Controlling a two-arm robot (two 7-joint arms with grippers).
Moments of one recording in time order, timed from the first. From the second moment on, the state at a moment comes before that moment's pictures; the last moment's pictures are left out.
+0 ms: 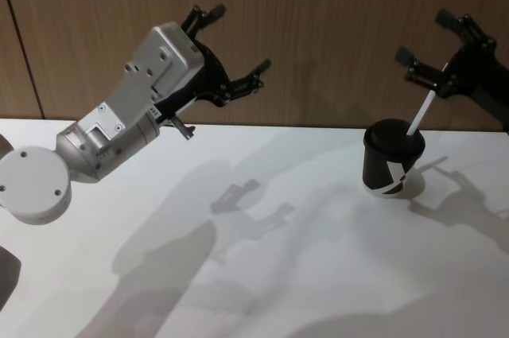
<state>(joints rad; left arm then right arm) -0.49 0.34 0.41 -1.54 0.02 -0.19 -0.33 0.64 0.51 -0.32 -1.10 0.54 -0.37 0.77</state>
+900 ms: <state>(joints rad) -0.50 0.33 0.44 -1.47 0.03 -0.25 -0.41 0.57 0.50 -0.28 -1.21 0.57 -0.36 0.75</state>
